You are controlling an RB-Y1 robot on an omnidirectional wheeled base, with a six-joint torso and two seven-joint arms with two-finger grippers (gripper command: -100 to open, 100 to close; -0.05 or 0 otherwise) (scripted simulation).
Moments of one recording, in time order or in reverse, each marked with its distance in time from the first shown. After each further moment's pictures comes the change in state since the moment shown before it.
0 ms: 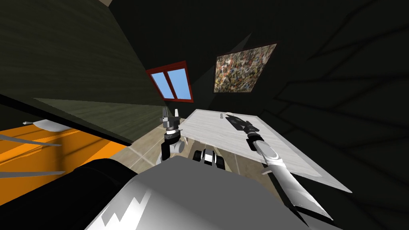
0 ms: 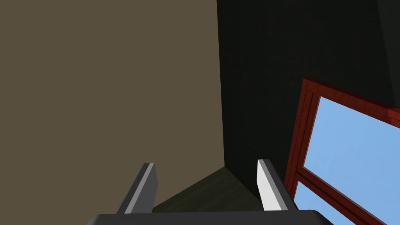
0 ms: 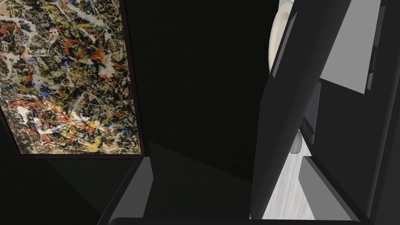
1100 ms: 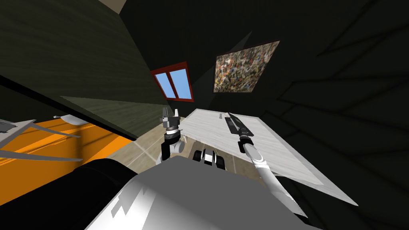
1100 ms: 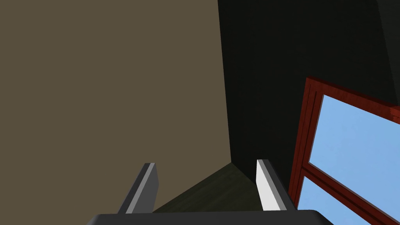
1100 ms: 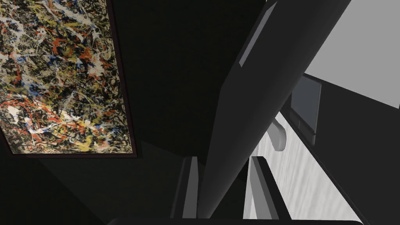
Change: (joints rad) left arm 0.000 0.000 0.000 0.000 0.000 0.000 0.000; right arm 0.065 0.148 0.096 -0.042 0.119 0.170 0.004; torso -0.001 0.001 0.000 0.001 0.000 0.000
